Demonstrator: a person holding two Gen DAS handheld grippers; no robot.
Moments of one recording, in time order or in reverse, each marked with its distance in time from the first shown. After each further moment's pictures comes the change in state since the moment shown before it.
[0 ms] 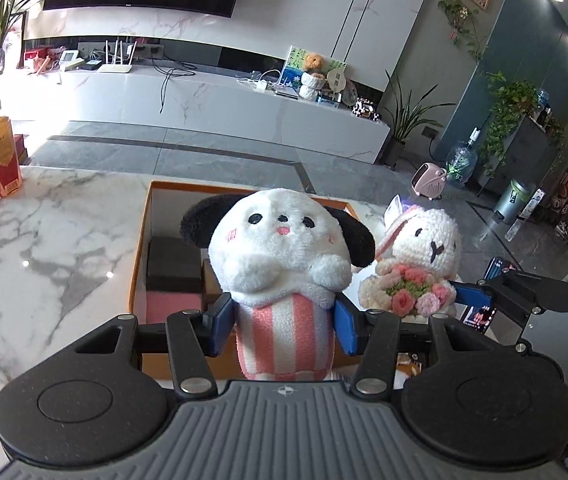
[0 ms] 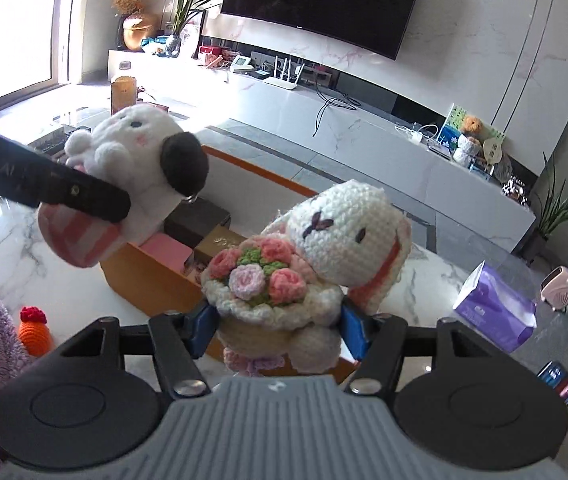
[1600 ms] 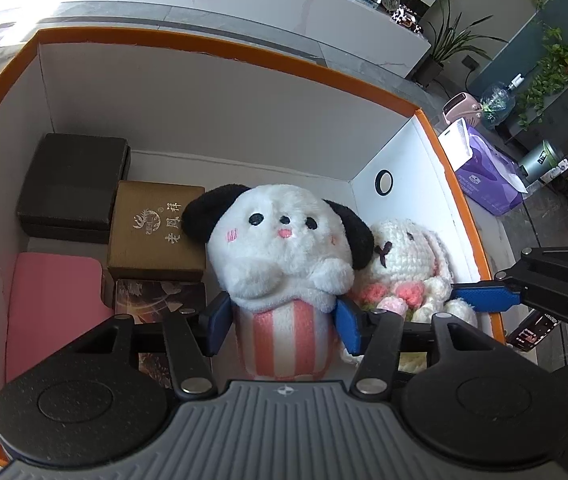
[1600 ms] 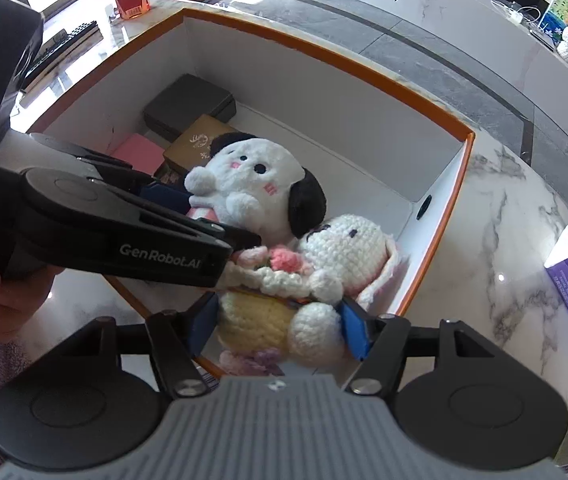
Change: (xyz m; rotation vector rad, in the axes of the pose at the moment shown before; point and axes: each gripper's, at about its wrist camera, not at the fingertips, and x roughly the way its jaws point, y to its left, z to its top) left arm 0.186 0.017 -0.007 -0.136 0.339 0.003; right arm 0.159 -0.064 0.019 -0.022 0.454 0.308
